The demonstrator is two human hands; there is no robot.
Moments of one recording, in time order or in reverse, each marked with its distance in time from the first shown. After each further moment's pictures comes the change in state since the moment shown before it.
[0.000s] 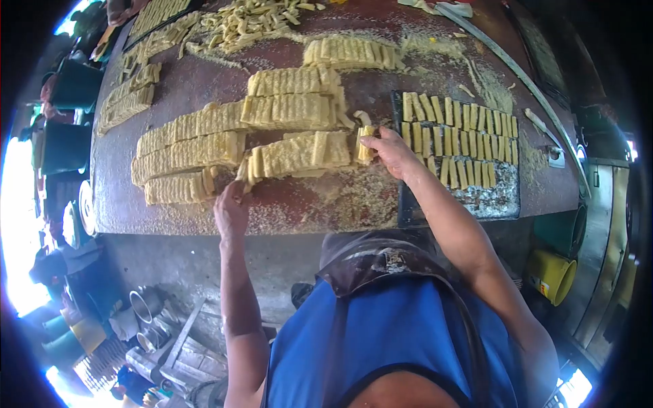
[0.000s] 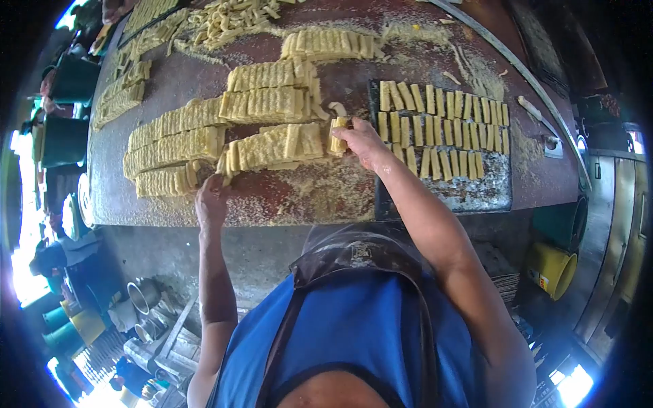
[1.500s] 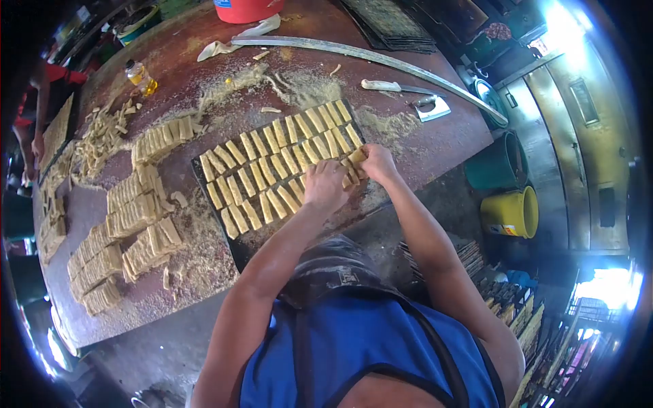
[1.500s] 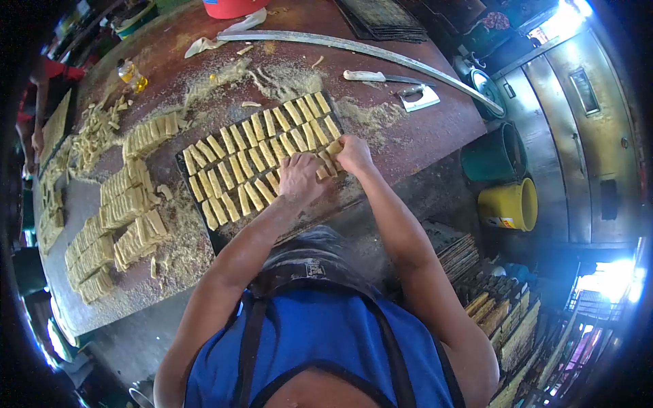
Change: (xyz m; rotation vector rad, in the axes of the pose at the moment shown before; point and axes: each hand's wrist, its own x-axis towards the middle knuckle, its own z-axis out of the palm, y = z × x) left_hand -0.071 0.538 0.268 -0.201 -0.275 0.894; right_hand -0.108 0.080 -0.406 -0.795 0.739 -0.216
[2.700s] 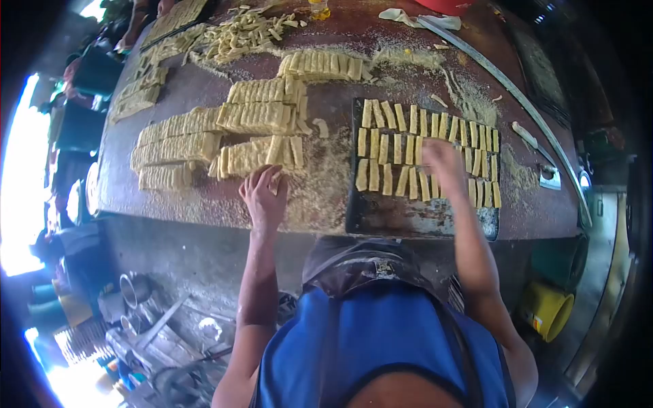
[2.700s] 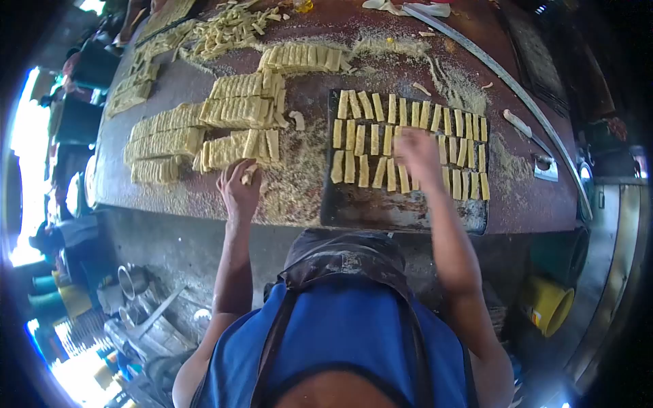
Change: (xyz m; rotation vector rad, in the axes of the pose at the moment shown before) left_hand -0.282 -0.177 -0.211 0.271 0.618 -0.716; right_hand -0.049 -0.208 0.064 0.602 -0.374 -0.039
